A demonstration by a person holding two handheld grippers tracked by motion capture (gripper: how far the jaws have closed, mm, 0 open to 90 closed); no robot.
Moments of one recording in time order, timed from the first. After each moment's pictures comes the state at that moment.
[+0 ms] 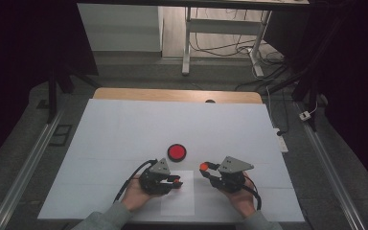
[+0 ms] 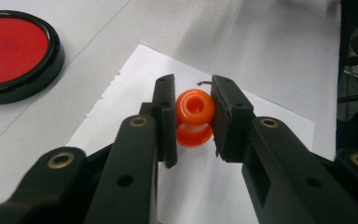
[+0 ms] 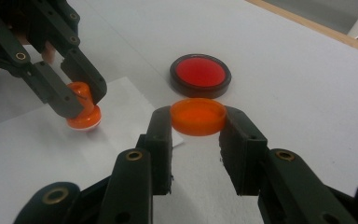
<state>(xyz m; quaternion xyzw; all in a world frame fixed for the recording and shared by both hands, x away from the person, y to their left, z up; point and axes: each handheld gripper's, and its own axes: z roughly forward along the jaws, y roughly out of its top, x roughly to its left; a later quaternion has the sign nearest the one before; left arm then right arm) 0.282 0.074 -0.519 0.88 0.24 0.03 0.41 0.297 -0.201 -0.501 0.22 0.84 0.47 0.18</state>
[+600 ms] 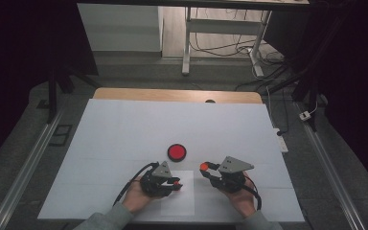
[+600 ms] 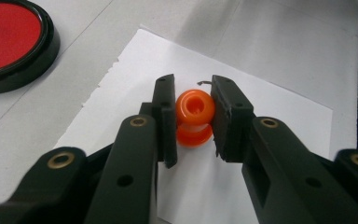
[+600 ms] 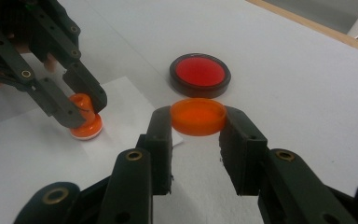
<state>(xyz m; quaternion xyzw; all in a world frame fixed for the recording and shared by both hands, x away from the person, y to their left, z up) 0.279 0.070 -0.527 0.89 0.23 0.04 0.39 0.297 -0.201 -0.501 0.22 0.84 0.47 0.18</state>
